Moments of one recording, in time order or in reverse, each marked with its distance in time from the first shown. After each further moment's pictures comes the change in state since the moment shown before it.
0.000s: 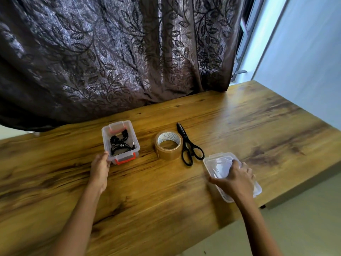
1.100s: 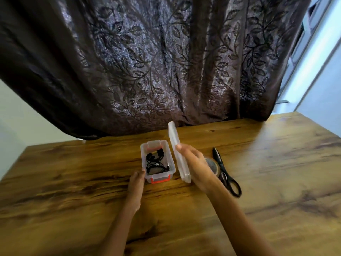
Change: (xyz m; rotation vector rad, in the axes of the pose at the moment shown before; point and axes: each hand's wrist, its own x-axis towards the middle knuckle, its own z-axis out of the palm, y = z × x) left_hand 0.006 -0.008 -0.008 0.051 -0.060 -0.074; right_hand -0.015 -0.209 -0.017 1.223 -0.746 -0.392
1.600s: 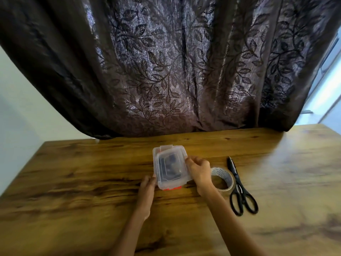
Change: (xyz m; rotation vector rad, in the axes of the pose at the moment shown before) left_hand 0.003 -0.002 -0.002 0.006 0.016 0.021; right_hand 0.061 0.041 0.017 -0.170 0.351 0.042
